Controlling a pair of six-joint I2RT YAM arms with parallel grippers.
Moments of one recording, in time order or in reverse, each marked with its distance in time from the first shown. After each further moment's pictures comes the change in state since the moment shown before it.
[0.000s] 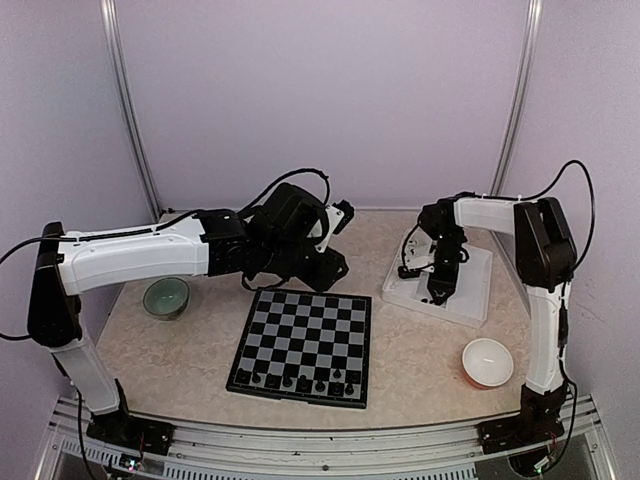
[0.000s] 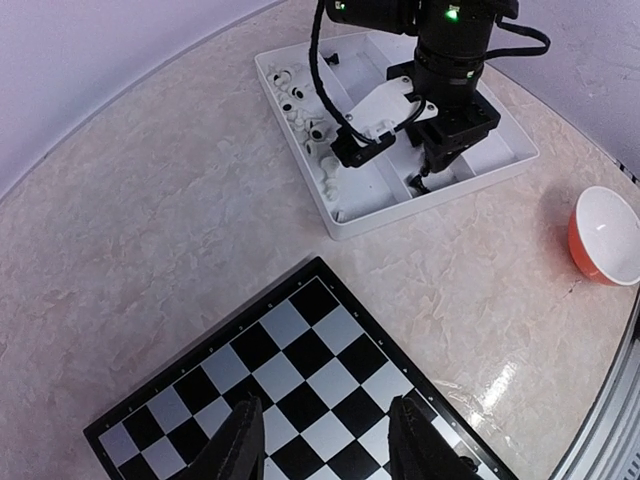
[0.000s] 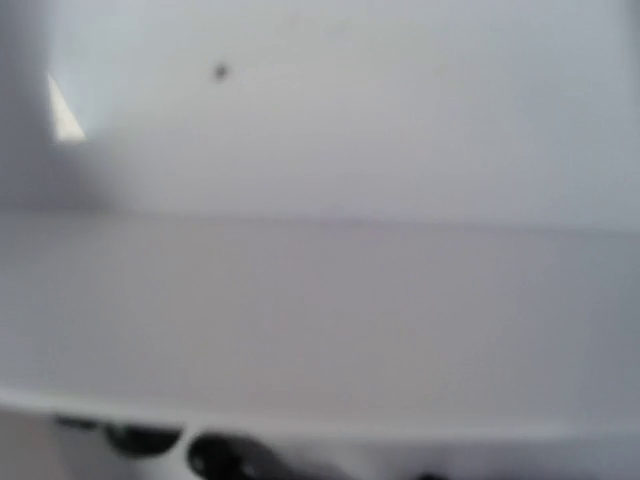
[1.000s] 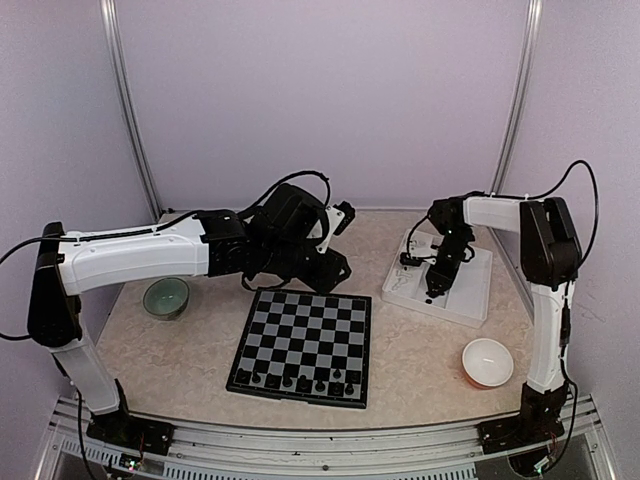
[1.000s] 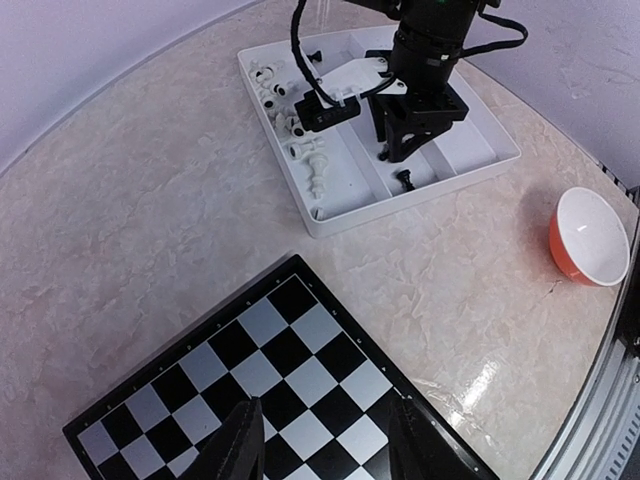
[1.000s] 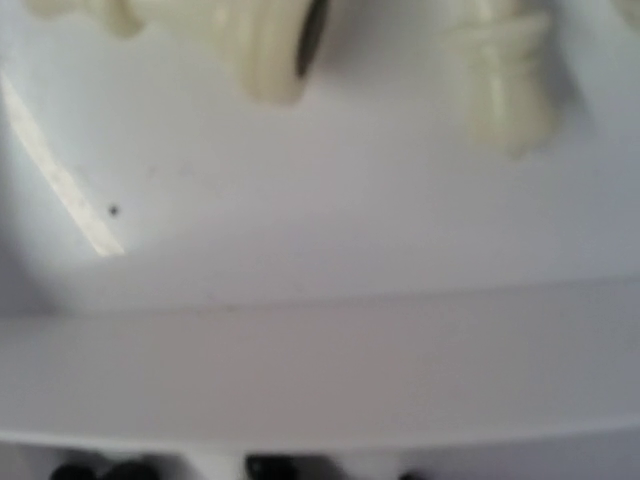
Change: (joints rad) left arm 0.000 0.000 -0.004 0.008 0.045 -0.034; right arm -0.069 -0.007 -0.009 0.101 -0.159 0.072
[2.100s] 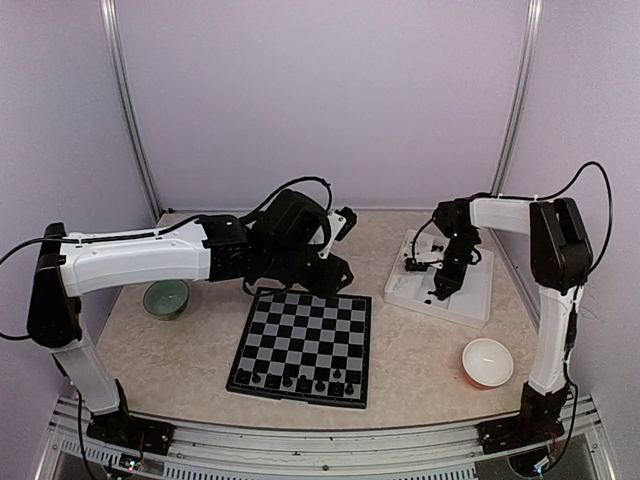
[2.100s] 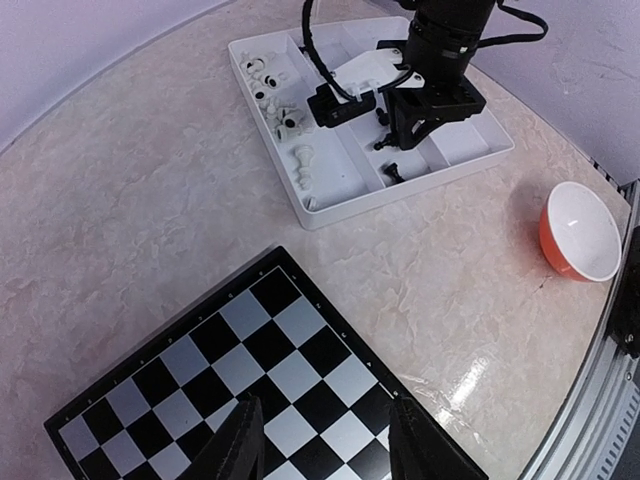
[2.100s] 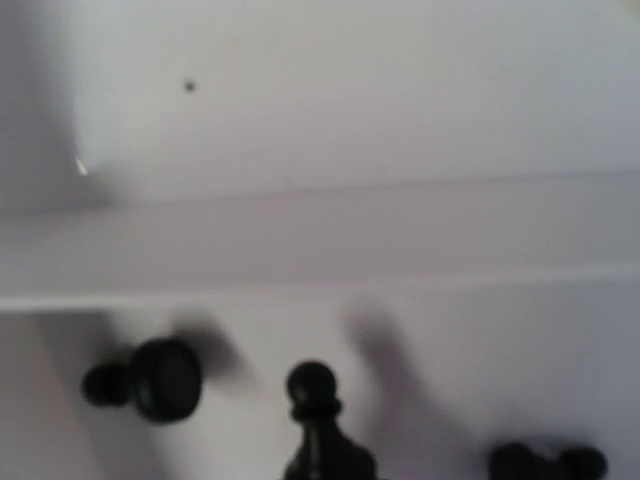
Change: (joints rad) left arm -0.013 0.000 -0.024 0.017 0.013 -0.017; right arm 0.000 -0.084 -0.098 -0.006 0.050 -0.032
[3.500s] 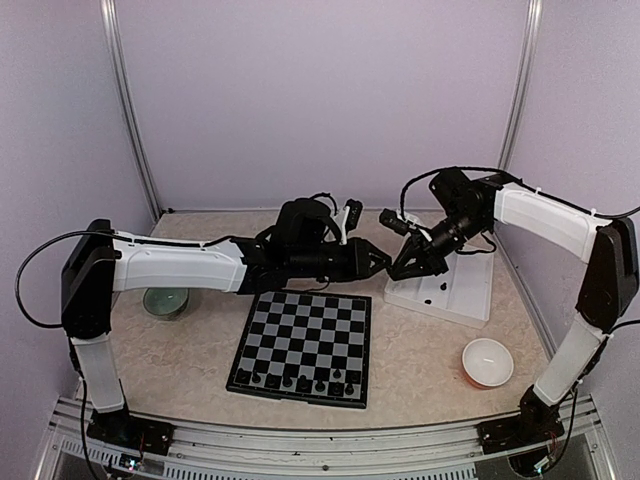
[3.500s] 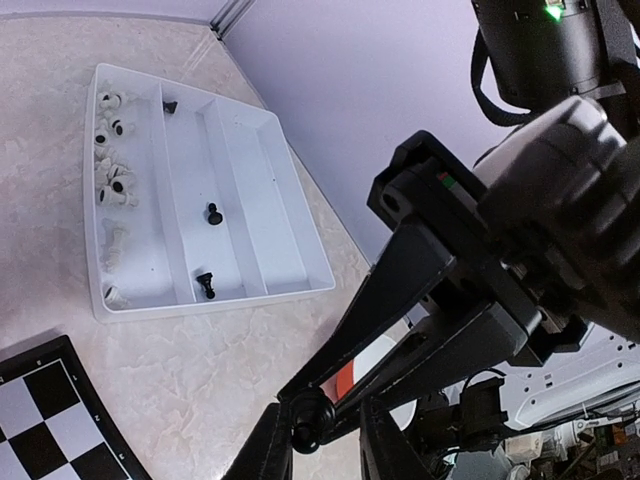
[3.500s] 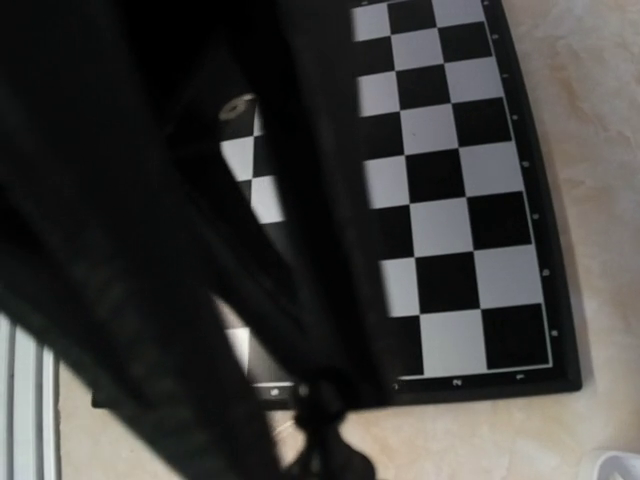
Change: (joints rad) left arm 0.057 0.168 -0.060 0.605 0.326 -0.528; right arm 0.197 -0.393 -0.096 0.067 -0.700 0.060
